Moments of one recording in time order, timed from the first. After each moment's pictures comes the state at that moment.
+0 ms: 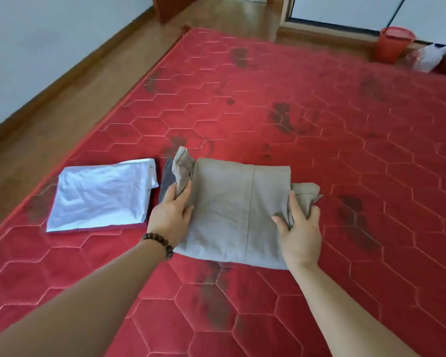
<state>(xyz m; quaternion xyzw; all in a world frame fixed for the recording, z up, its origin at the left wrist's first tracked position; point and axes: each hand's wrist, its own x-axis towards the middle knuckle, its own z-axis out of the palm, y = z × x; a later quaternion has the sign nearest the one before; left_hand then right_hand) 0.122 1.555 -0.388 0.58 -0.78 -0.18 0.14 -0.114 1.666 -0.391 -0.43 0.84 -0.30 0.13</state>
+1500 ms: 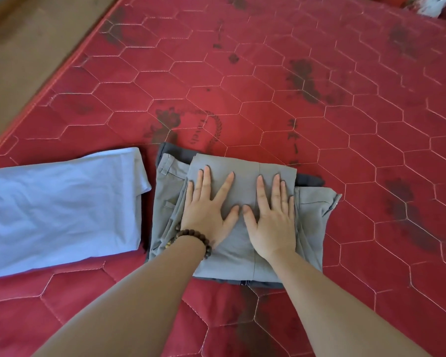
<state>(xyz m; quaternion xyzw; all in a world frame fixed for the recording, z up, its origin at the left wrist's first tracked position) 0.105 1.471 -0.531 0.48 -0.86 -0.17 -0.01 -0.032 1.552 -0.530 -0.51 0.84 -0.08 0.14</state>
